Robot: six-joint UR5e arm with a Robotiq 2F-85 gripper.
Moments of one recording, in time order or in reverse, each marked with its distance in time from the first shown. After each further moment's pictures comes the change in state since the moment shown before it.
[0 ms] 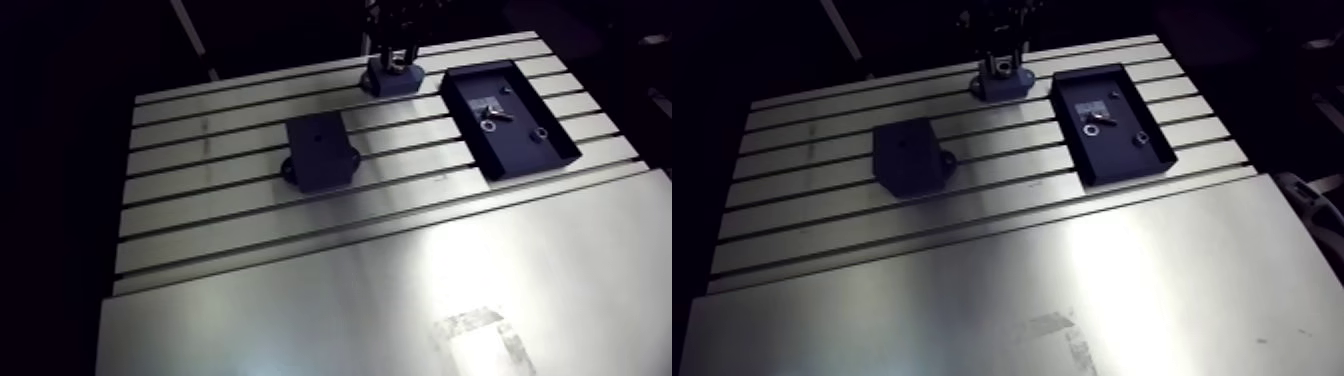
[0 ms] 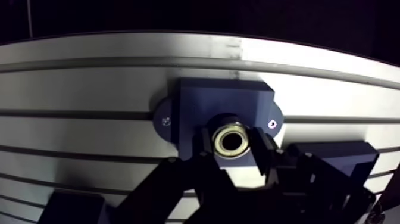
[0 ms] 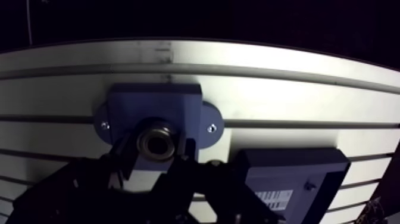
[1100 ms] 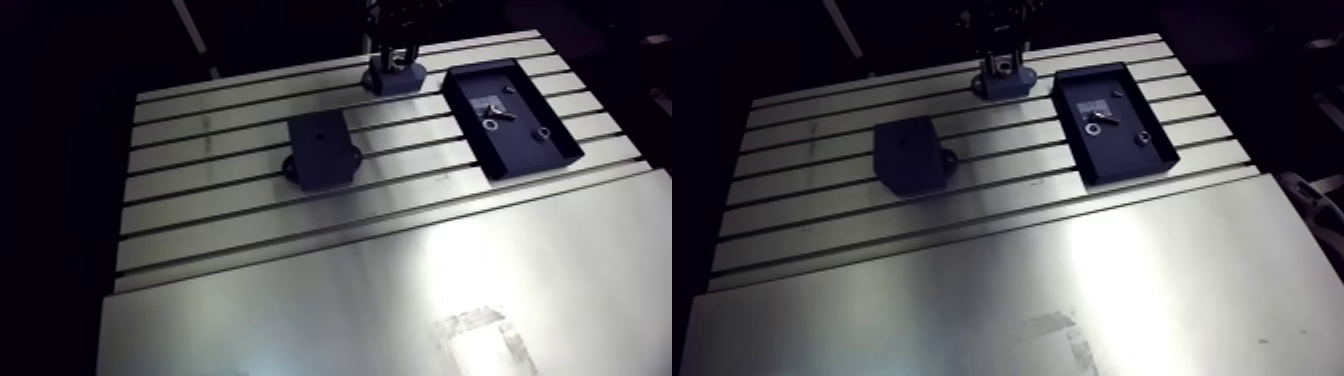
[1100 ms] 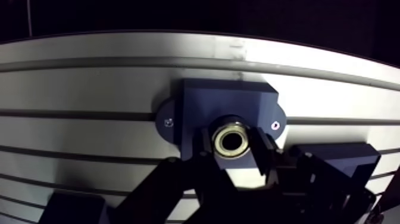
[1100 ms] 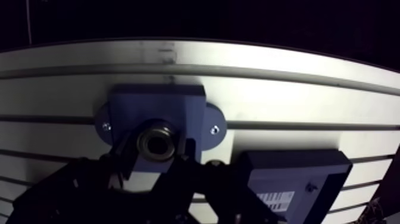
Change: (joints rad) arm 0.004 0.004 0.000 -0.002 -0.002 -0.001
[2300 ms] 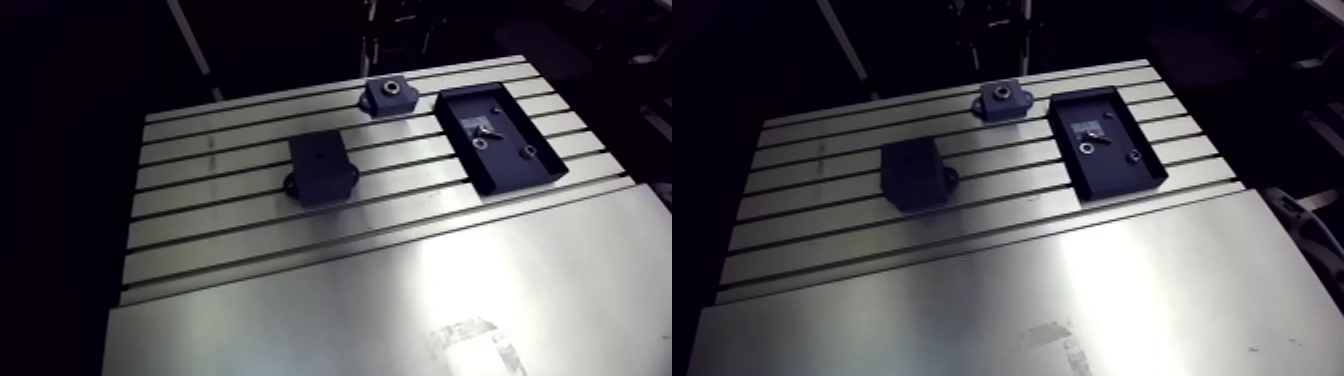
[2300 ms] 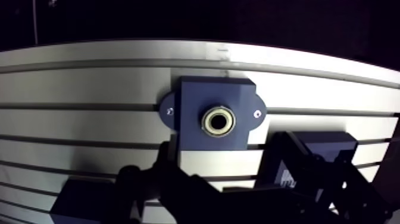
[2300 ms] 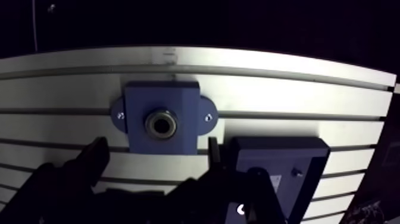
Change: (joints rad) arm -0.005 -0.064 -0.024 0.042 0.018 0.006
